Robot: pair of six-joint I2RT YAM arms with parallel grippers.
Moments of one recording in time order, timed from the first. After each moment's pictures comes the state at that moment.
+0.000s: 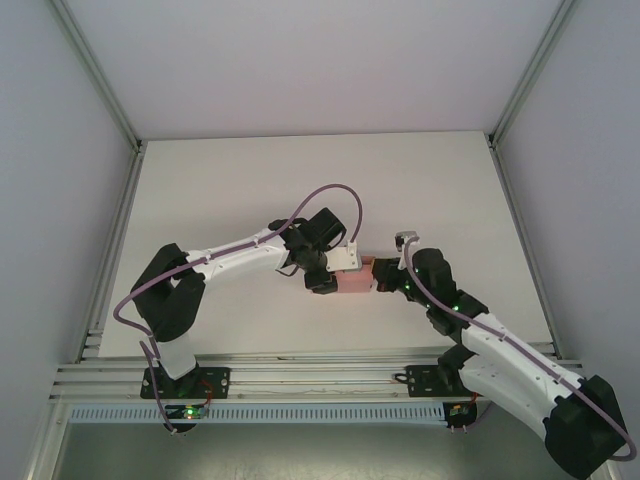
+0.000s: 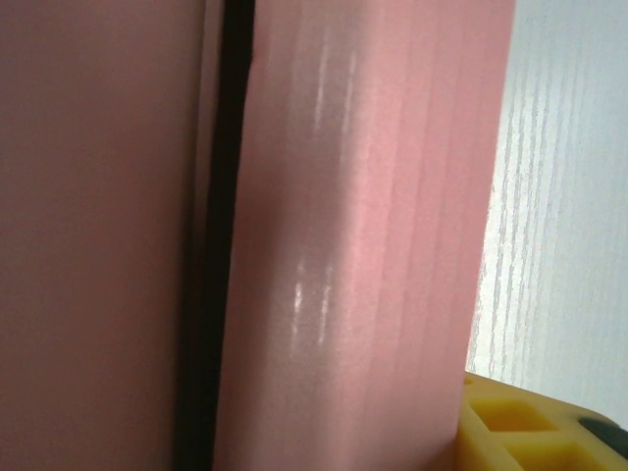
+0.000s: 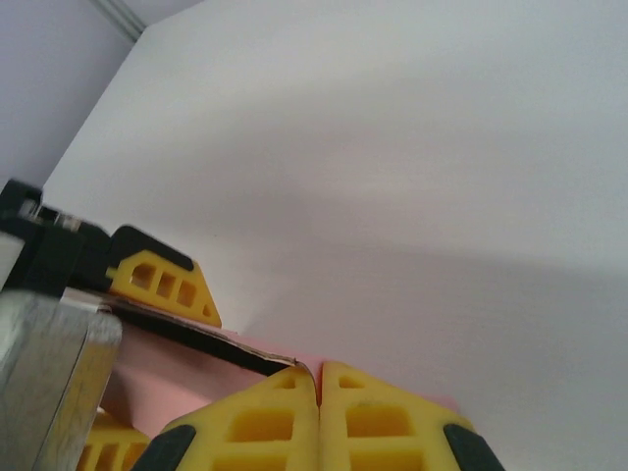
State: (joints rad) left arm -0.82 1.79 1.30 -0.70 0.24 0.54; right arm 0.54 0.78 0.33 -0.01 -0.14 0.51
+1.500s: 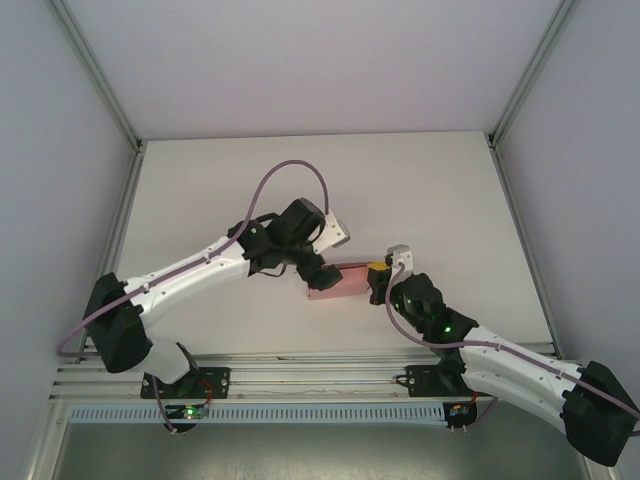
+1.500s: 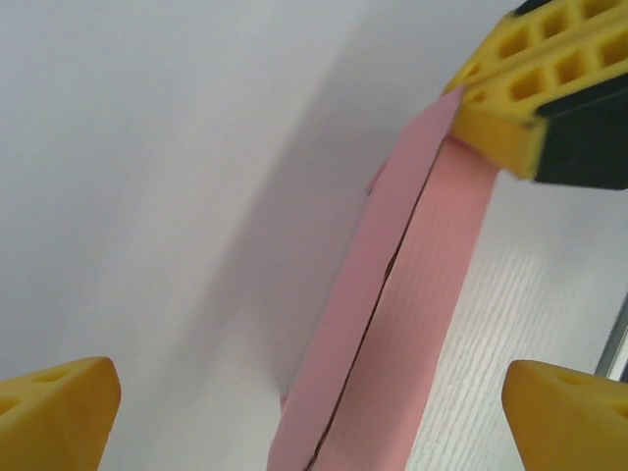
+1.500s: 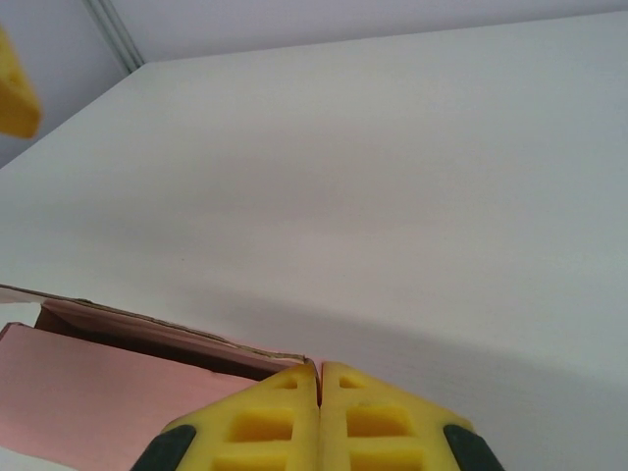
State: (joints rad) left arm -0.84 1.48 1.23 -0.68 0.10 0.11; right arm 0.79 0.76 0.18 0.24 0.24 0.37
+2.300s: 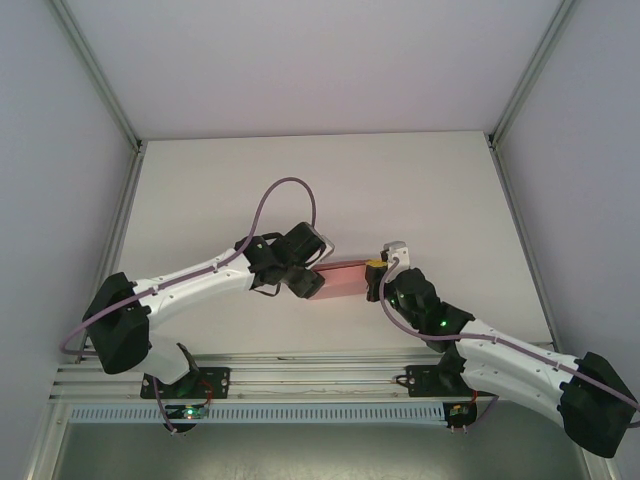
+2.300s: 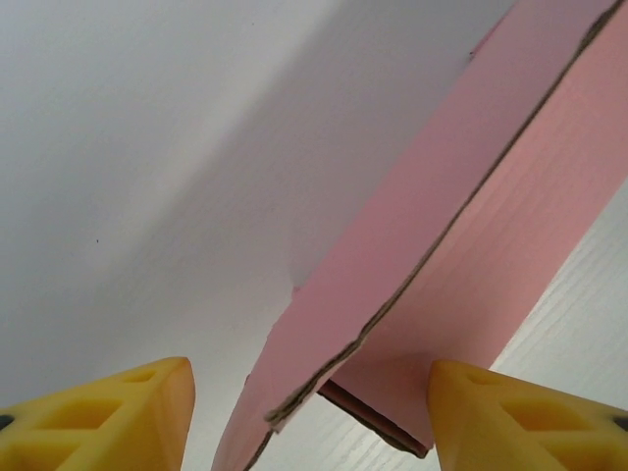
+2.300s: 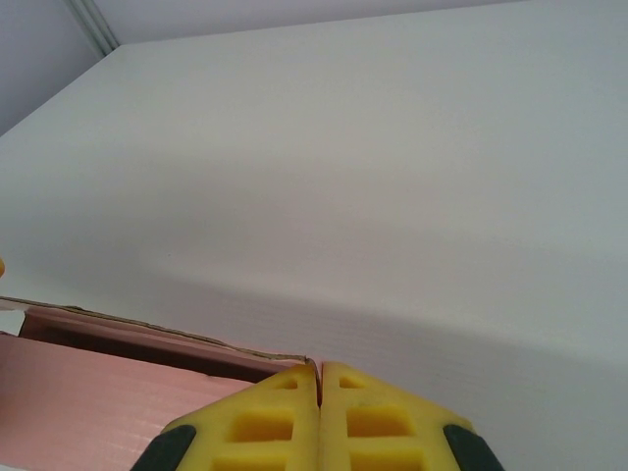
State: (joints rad) left arm -0.88 1.49 1.11 -0.72 -0.04 -0.11; right arm 0.80 0.83 0.25 0.18 0.27 0.40
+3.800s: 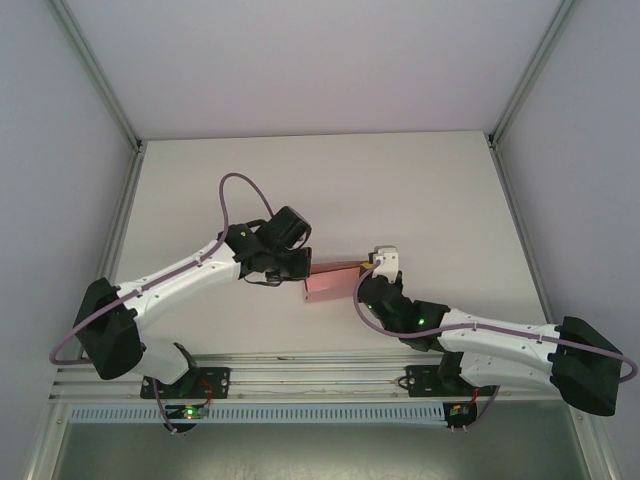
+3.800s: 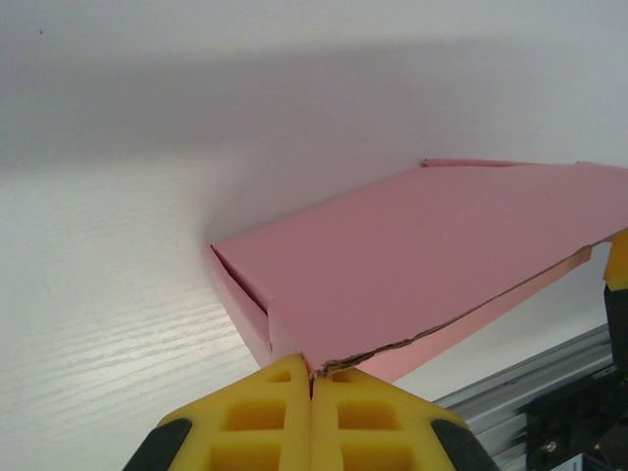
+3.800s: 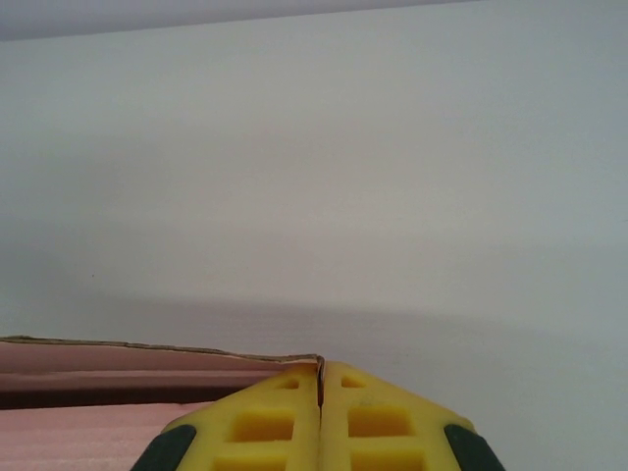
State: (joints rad) left arm -0.78 1.44 1.15 -0.78 0.18 -0.81; right arm 1.06 1.03 0.40 0.02 0.72 0.62
